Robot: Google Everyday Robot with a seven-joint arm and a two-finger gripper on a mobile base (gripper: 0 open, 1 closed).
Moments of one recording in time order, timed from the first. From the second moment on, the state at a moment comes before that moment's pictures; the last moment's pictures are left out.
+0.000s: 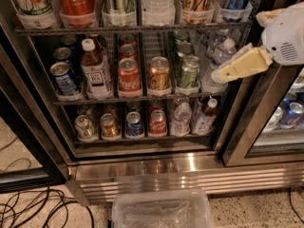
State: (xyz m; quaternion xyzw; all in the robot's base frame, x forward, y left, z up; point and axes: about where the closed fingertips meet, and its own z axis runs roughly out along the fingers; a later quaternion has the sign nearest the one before) arm 0.532 -0.186 1.003 -0.43 0.77 0.01 0.47
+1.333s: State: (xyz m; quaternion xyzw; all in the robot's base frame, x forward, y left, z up) arm 0.559 -0.159 1.022 -0.35 0.75 0.03 0.56
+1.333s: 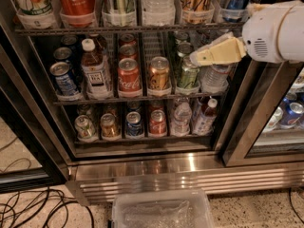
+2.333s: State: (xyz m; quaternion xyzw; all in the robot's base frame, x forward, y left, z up) arm 0.571 -0.131 1.081 -0.24 0.69 0.03 0.68
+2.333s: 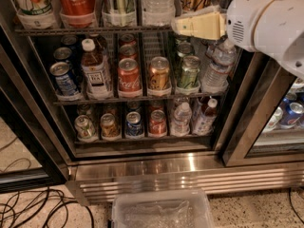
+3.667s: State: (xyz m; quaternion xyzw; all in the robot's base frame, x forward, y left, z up) arm 0.573 -0.092 1.090 -0.20 0.67 0.07 0.71
